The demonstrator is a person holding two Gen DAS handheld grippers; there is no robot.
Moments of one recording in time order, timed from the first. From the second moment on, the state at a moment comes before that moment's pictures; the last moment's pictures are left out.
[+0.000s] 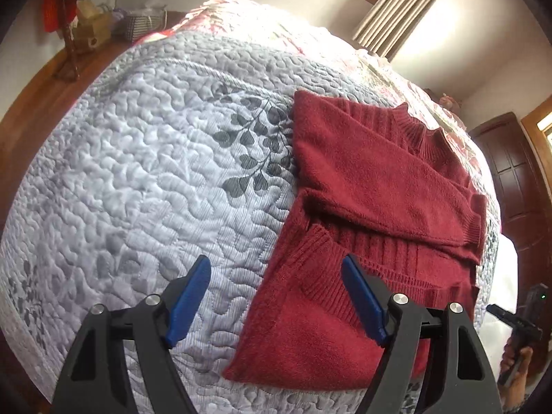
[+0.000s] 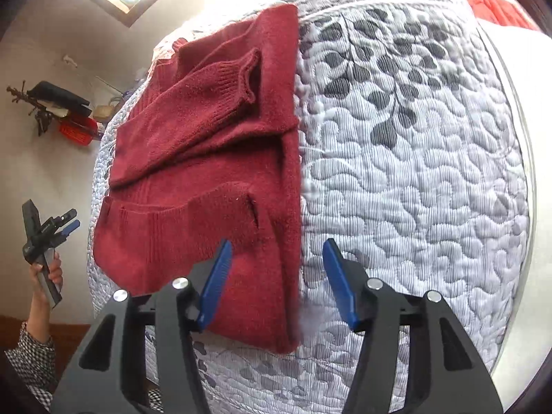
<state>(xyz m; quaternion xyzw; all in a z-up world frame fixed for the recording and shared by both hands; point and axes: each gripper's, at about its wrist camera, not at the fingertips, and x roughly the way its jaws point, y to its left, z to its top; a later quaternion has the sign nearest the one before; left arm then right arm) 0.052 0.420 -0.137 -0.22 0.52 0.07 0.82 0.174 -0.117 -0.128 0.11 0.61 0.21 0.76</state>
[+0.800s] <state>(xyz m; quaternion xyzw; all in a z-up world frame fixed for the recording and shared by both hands) 0.098 0.360 -0.196 -0.08 0.58 0.00 0.81 0.199 -0.011 -0.174 -0.09 0.61 0.26 0.75</state>
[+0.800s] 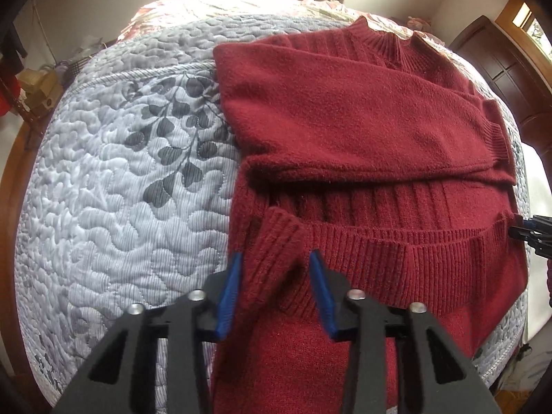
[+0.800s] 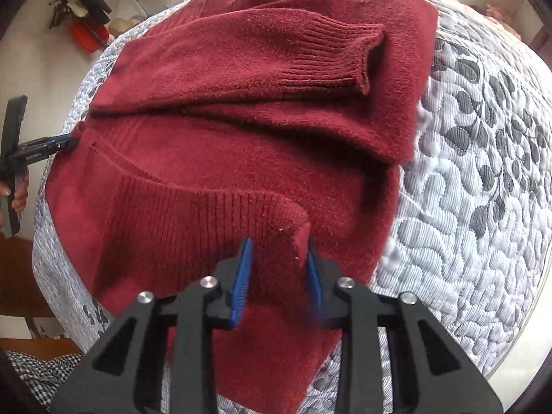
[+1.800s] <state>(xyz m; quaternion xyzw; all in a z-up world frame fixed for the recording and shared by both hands) 0.106 0.325 -0.197 -0.05 0.57 -0.01 0.82 0.201 -0.019 -0.181 -0.04 0.61 0.27 0.74</state>
